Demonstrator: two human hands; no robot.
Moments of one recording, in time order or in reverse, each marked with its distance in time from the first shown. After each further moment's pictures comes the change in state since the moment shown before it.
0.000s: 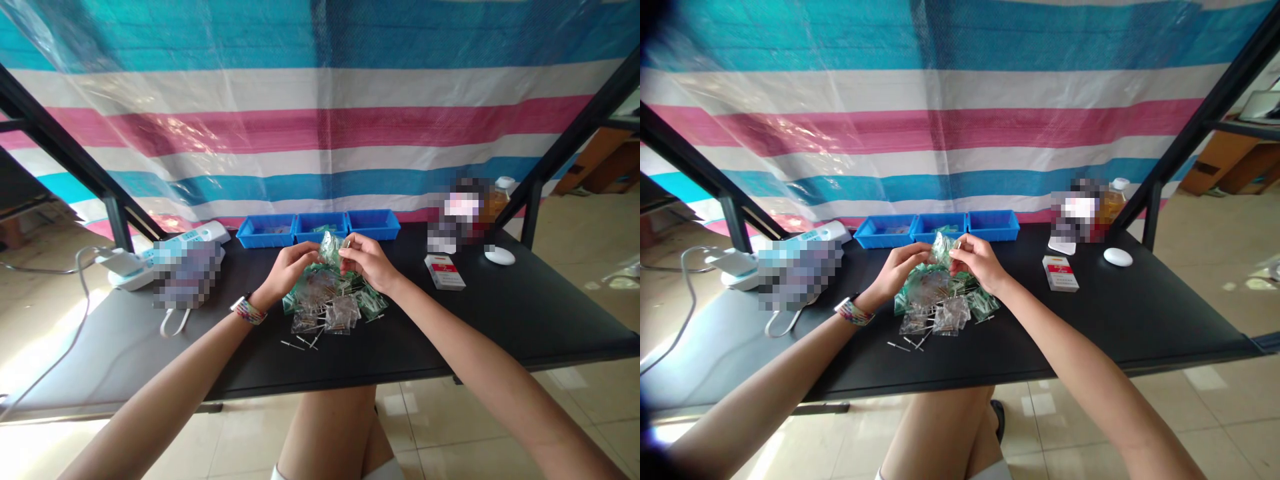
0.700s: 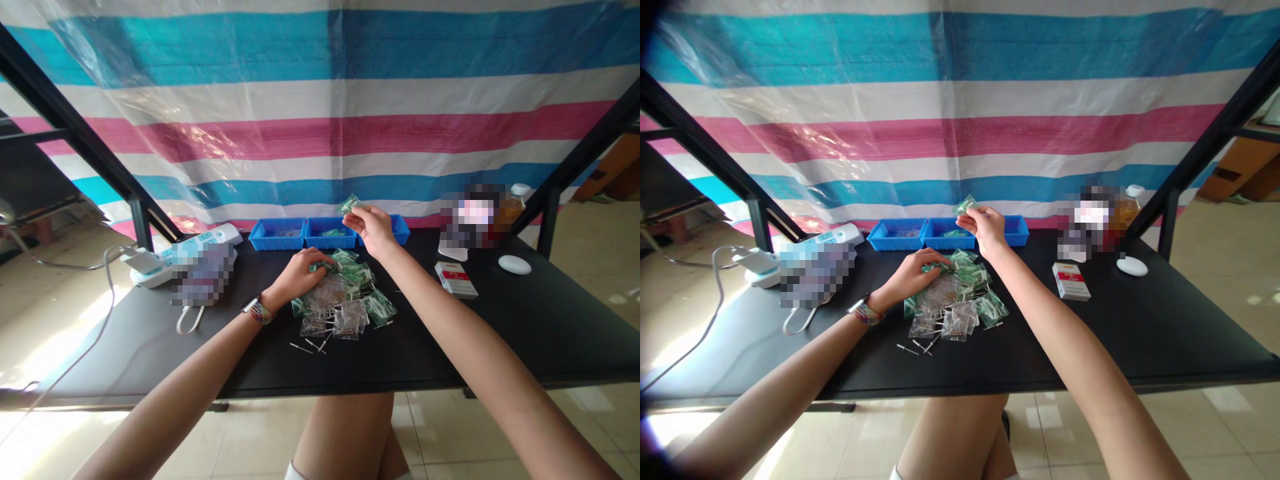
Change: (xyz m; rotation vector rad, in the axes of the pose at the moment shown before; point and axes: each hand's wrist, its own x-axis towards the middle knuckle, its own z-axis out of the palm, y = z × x) left_hand 0.003 -0.018 -0.007 0.506 -0.057 0.166; right_hand 0.085 -0.026 0.007 0.263 0.389 -0.114
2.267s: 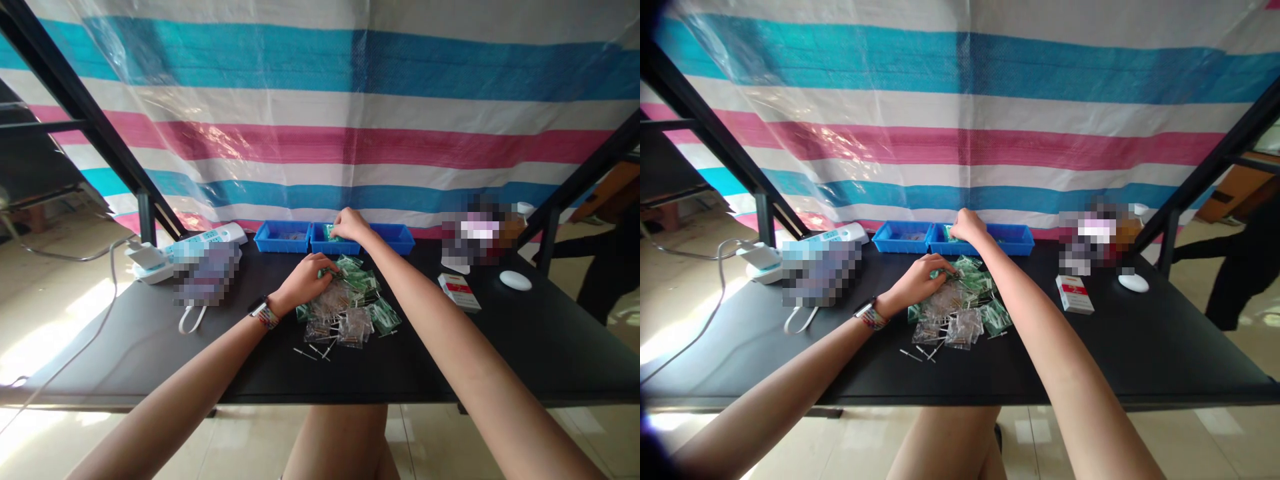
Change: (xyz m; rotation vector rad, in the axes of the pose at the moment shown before) left_hand -0.002 0.001 0.003 0.039 -0.007 0.004; right_hand 0.080 0.039 0.027 -1.341 -0.272 -0.208
